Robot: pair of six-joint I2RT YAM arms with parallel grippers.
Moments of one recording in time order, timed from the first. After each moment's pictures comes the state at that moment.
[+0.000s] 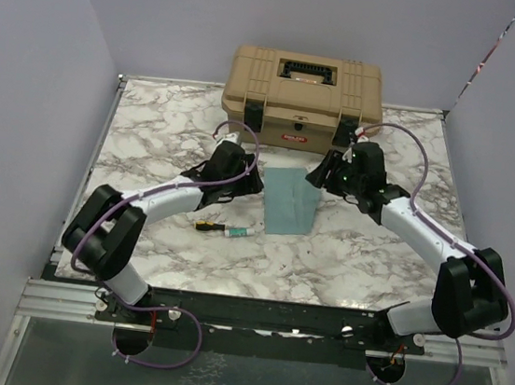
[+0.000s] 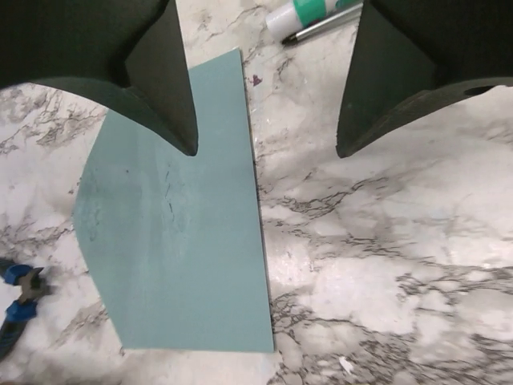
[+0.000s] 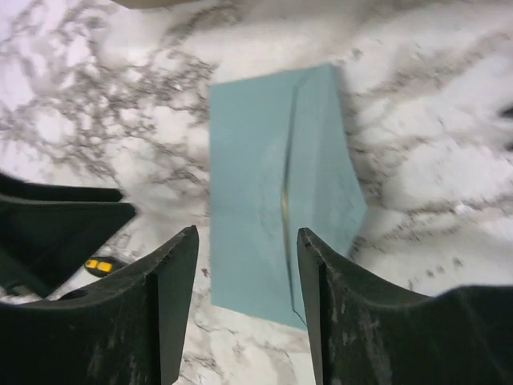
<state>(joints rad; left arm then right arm) -0.56 1.63 0.93 -0.01 -0.02 -0.71 0.41 1.46 0.95 -0.08 -0.15 0.57</state>
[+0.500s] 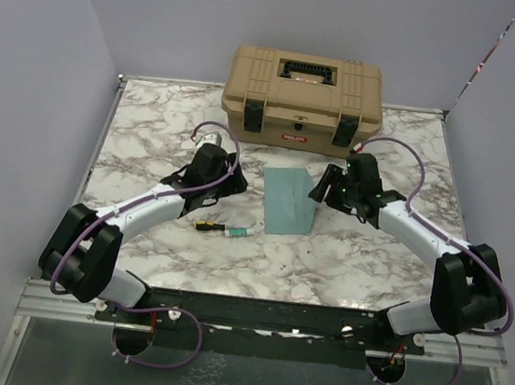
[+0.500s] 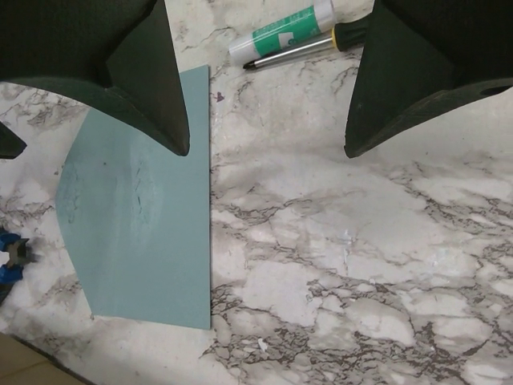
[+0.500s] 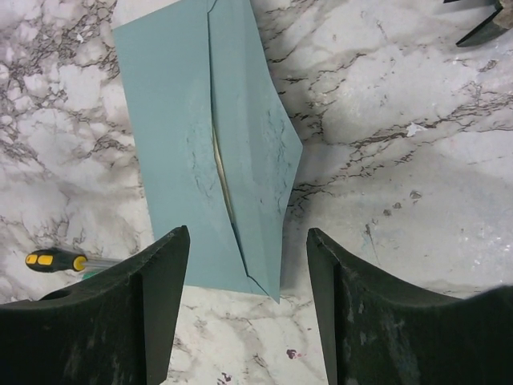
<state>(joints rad) -0.50 1.41 0.81 -0.06 -0.10 -0.72 0.41 1.45 0.87 -0.21 -0.05 0.60</state>
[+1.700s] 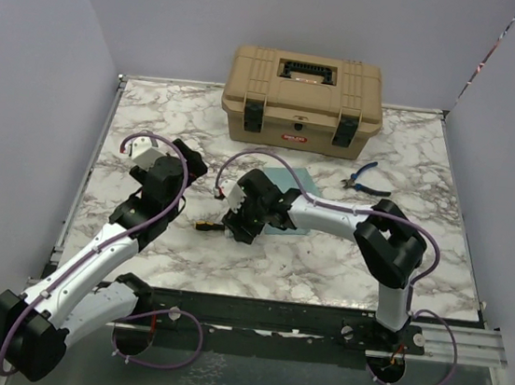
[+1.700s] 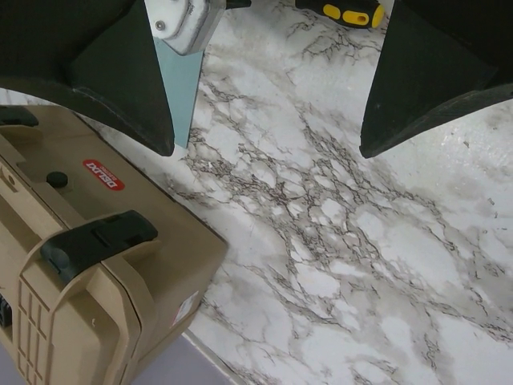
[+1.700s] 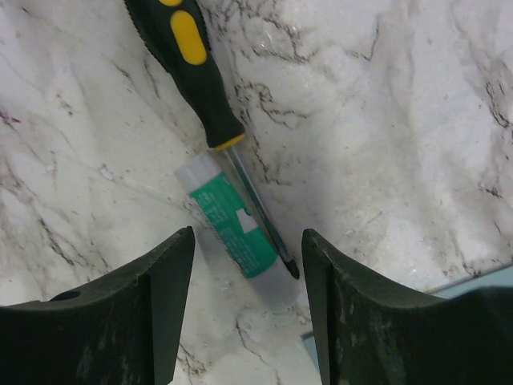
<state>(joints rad) -0.48 0.88 0.67 -0.17 -0.62 -0.83 0.95 1.94 1.26 -0.26 -0.25 -0.20</state>
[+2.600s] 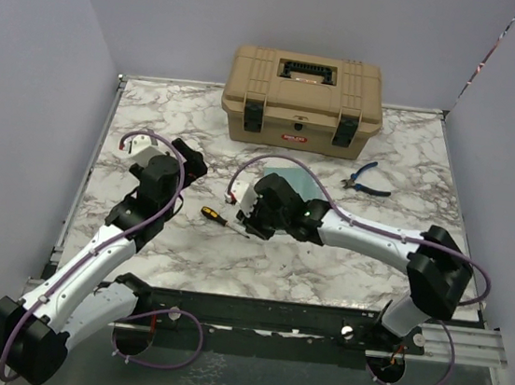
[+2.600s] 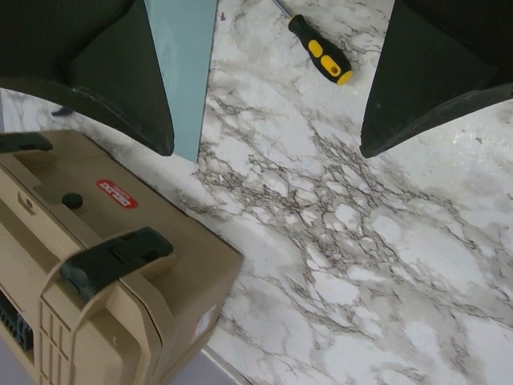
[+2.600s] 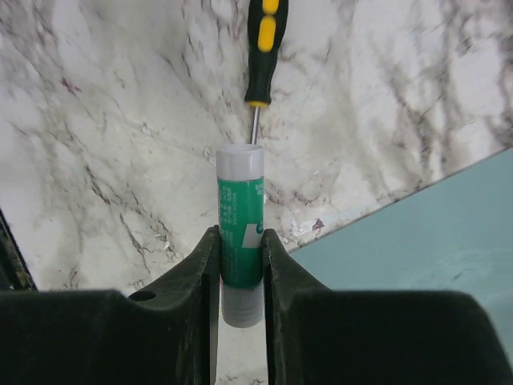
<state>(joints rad) -0.44 0.86 0.67 -0.16 -0.54 -0.80 1.00 1.67 1.10 -0.27 -0.12 -0.27</state>
